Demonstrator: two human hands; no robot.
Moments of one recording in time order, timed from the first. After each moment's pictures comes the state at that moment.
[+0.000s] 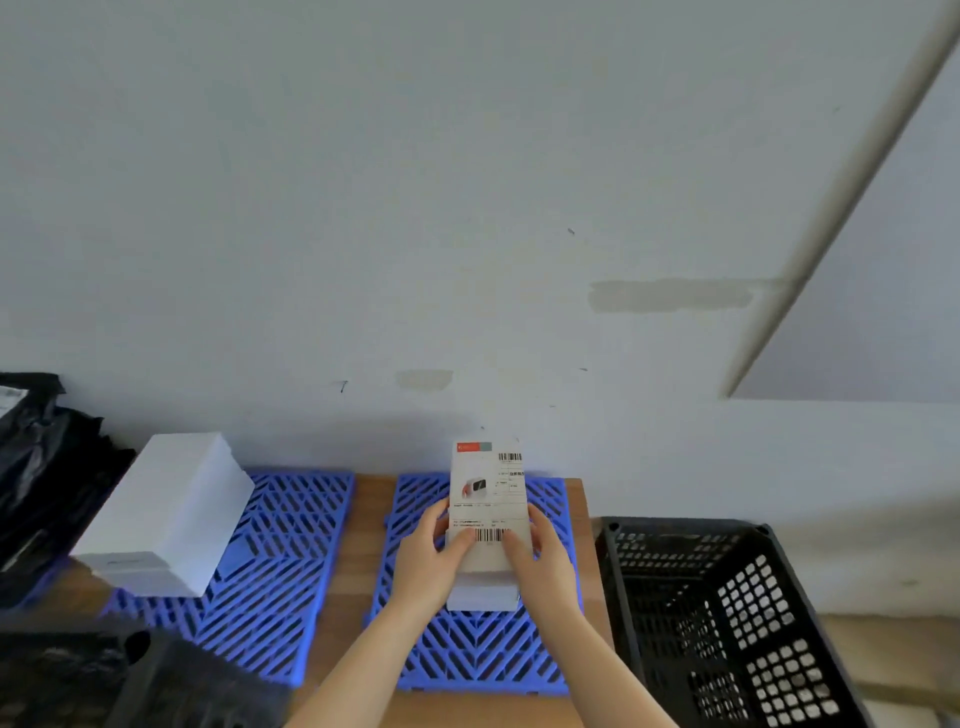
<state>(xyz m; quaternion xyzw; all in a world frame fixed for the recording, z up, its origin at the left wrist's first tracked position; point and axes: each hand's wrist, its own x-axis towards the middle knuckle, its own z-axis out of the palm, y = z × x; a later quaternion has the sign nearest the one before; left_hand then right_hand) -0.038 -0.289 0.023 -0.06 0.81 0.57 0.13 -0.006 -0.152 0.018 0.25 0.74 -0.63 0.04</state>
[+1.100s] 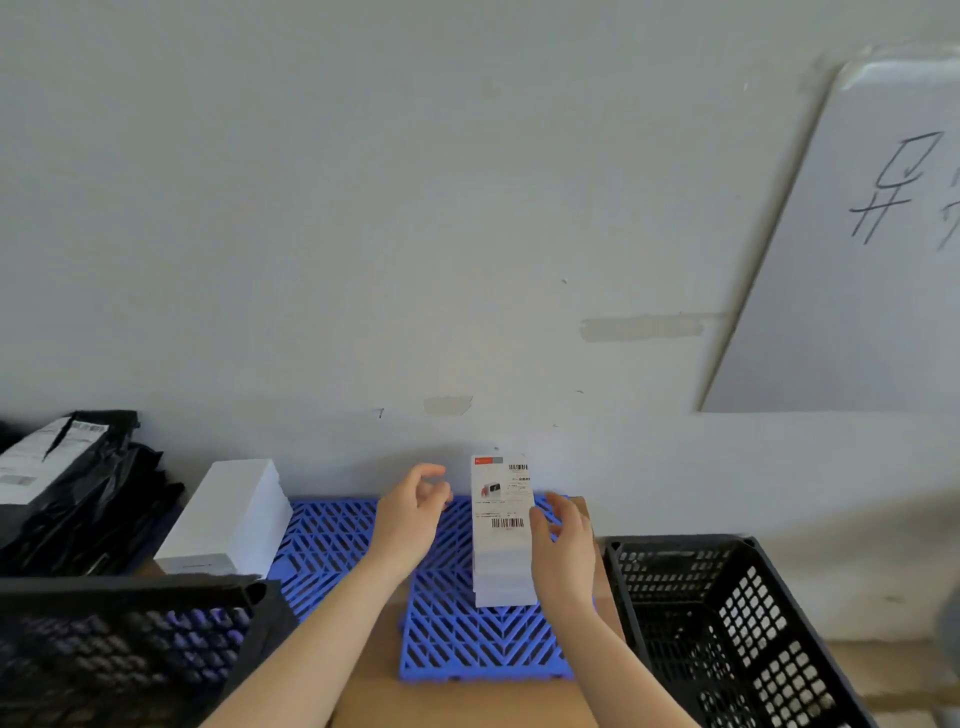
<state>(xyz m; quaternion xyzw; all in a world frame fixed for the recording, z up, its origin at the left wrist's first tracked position) -0.015 -0.355 0.119 0.03 0.85 0.52 0.04 0.049 -0.197 0.092 0.25 0.76 -0.58 -0.15</state>
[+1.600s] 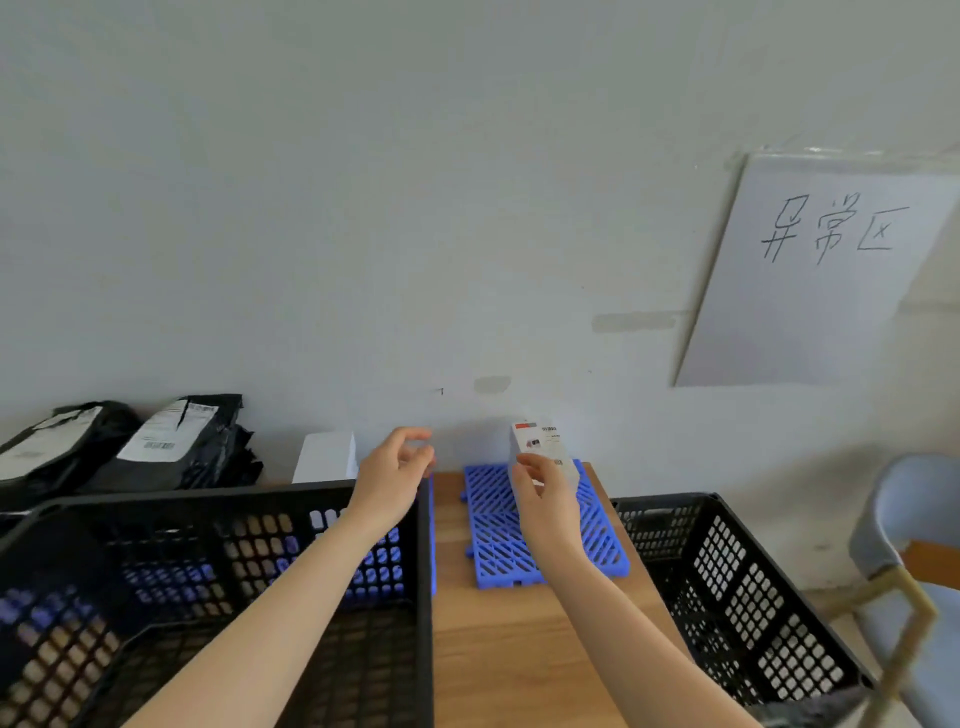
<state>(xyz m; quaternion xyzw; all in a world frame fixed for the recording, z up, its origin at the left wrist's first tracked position) 0.115 -0.548 0.201 0.13 0.83 0.55 0.01 0.190 -0.380 0.185 0.19 0.78 -0.56 -0.19</state>
